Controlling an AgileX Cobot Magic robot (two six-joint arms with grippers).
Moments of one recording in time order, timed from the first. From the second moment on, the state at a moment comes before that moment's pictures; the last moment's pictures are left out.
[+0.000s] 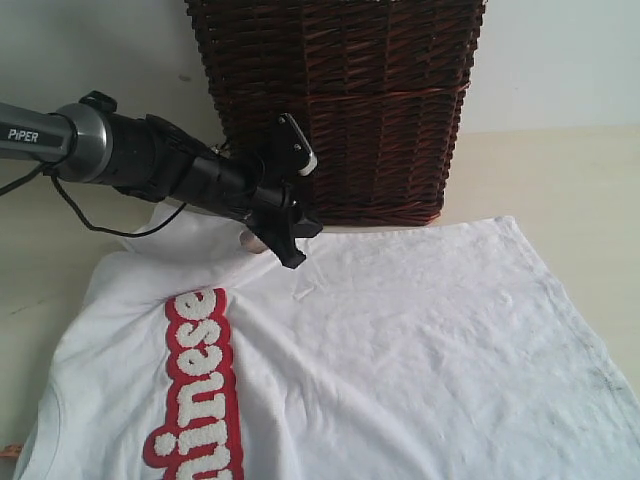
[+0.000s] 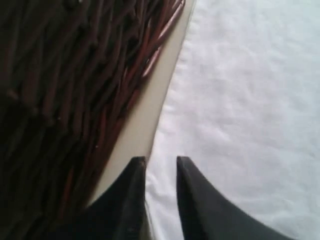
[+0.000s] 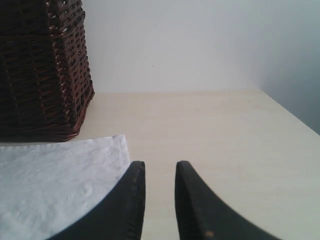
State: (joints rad) left arm -0.44 2.27 -1.52 -1.20 0.47 1.83; right arm -0.02 0.01 0.00 -0.22 0.25 0.19
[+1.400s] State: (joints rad) left arm -0.58 2.18 -1.25 -0.86 0.99 1.69; right arm -0.02 0.01 0.00 -0.22 0.25 0.19
